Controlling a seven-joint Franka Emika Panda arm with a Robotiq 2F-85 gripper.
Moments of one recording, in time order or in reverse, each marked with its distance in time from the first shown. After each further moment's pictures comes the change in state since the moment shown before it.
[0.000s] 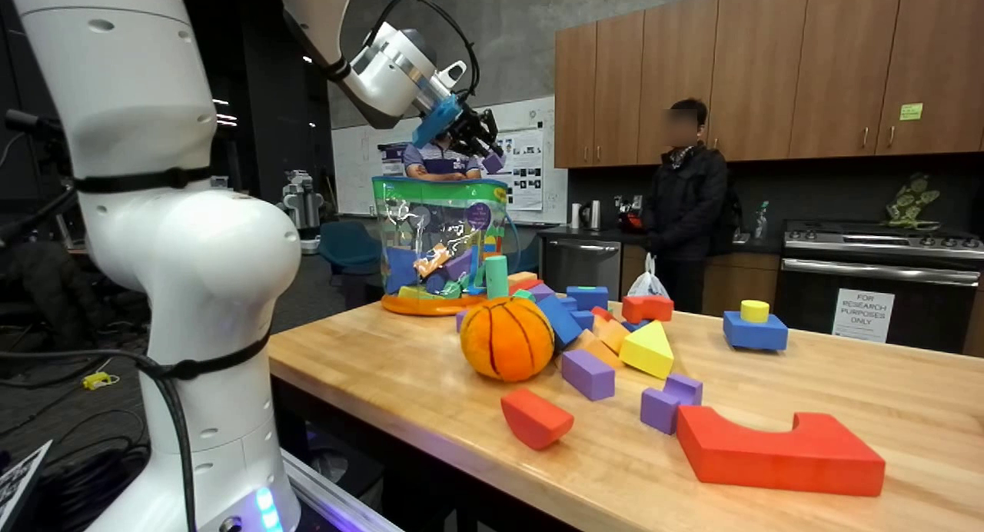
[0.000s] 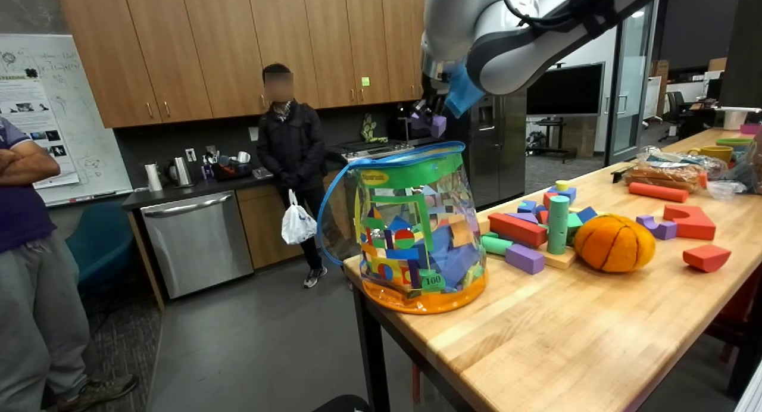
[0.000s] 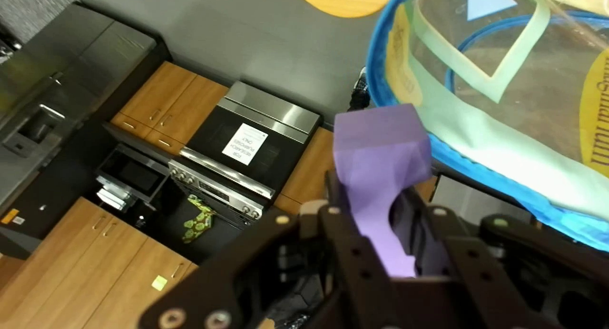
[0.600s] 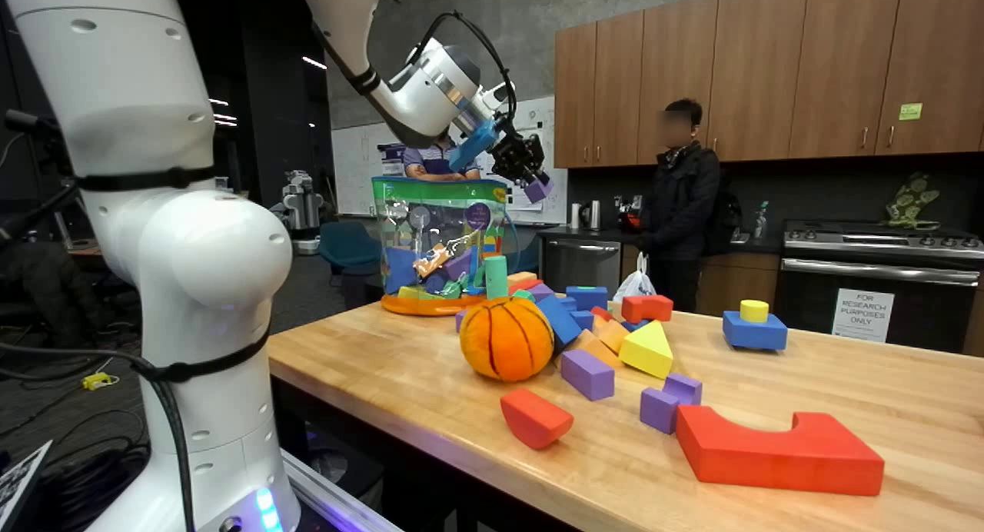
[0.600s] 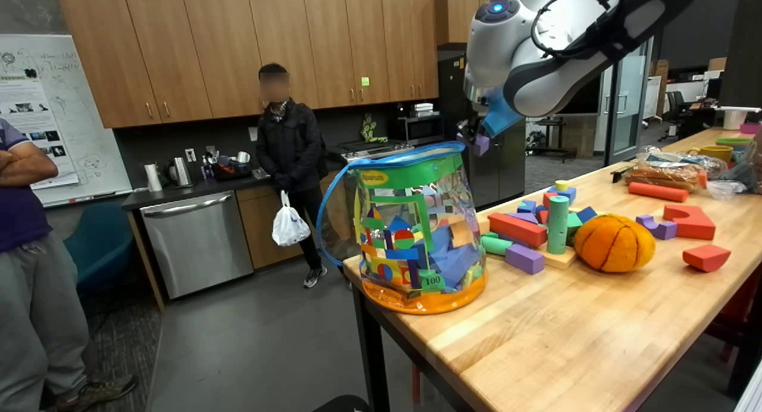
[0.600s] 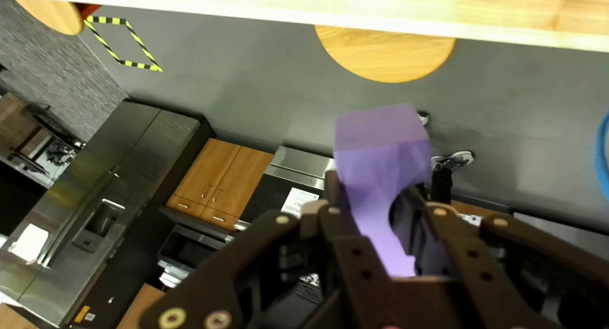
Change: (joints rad) arm -0.120 -0.012 -0.104 -0.136 0.007 0.092 0.073
